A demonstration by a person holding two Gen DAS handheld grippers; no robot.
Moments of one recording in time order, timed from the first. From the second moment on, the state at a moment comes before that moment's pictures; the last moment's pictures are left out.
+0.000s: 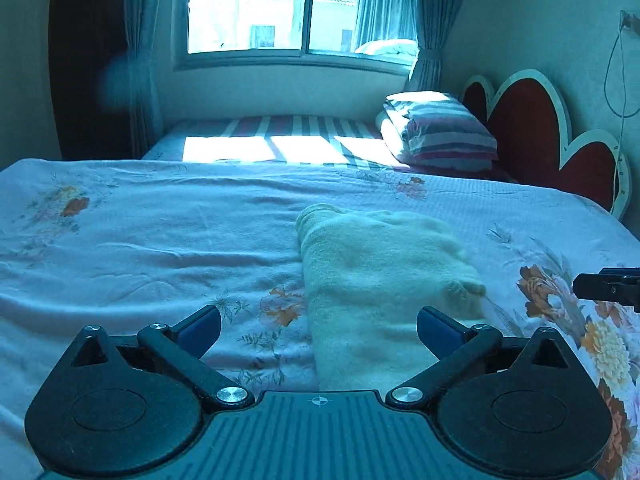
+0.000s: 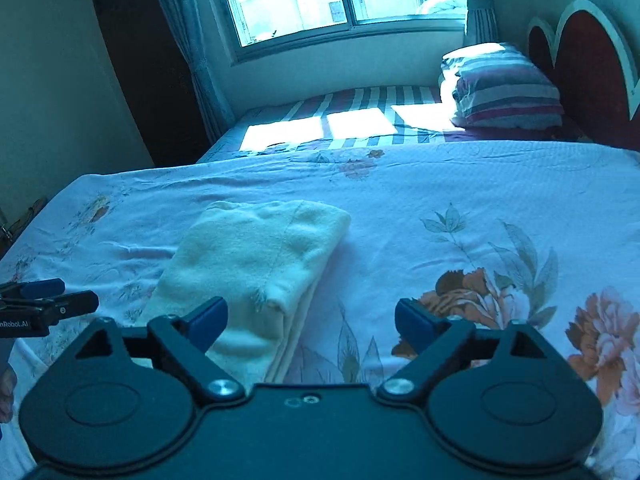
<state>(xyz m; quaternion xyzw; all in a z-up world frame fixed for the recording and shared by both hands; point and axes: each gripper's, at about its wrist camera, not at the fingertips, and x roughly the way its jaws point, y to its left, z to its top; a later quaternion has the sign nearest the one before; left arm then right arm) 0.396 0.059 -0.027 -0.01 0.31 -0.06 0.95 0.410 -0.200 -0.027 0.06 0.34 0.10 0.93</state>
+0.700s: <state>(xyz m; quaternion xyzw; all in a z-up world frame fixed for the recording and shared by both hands) 0.153 0.101 0.069 -0.02 0.20 -0.08 0.98 0.172 -0.129 0.057 0.02 0.23 0.05 0.97</state>
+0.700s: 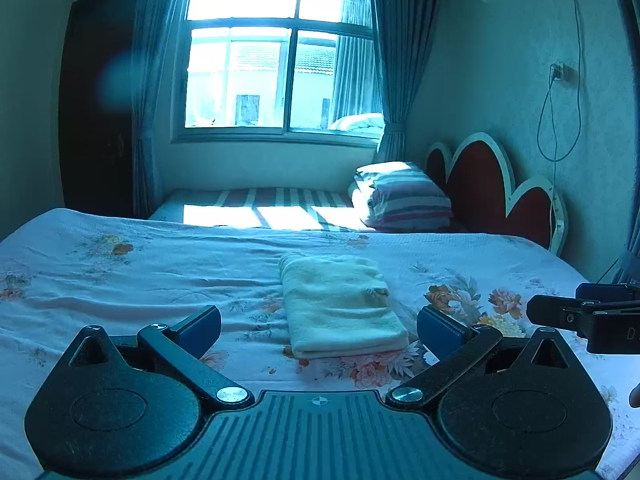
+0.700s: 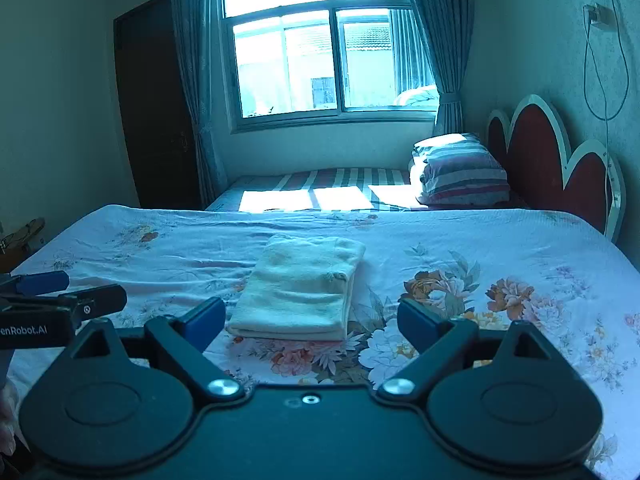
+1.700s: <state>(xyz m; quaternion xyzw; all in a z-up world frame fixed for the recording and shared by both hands) 0.116 0.091 0.070 -0.01 0.19 -0.09 0.98 0.131 -0.109 0.061 0.01 0.21 0.05 0.98</state>
